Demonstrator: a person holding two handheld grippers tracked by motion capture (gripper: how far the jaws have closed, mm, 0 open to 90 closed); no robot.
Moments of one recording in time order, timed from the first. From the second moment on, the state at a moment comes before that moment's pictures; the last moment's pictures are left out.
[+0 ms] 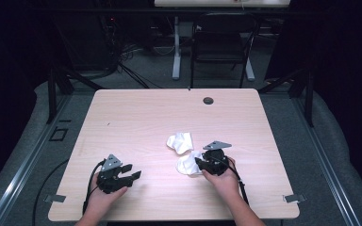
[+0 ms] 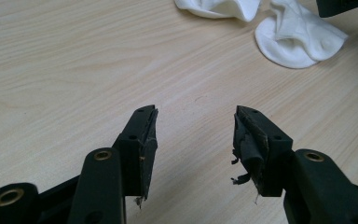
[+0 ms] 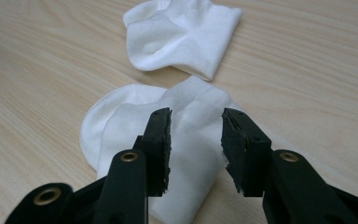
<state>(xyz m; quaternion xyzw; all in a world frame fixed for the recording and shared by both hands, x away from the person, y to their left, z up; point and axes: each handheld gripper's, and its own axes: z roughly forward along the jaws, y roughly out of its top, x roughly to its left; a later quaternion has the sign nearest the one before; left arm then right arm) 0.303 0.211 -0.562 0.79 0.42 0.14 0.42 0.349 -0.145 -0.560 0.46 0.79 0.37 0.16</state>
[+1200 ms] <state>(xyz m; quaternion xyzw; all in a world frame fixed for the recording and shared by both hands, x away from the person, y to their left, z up) 0.303 0.211 -0.563 0.80 0.41 0.14 0.42 0.346 -0.130 -0.577 0.43 0.81 0.35 0.16</state>
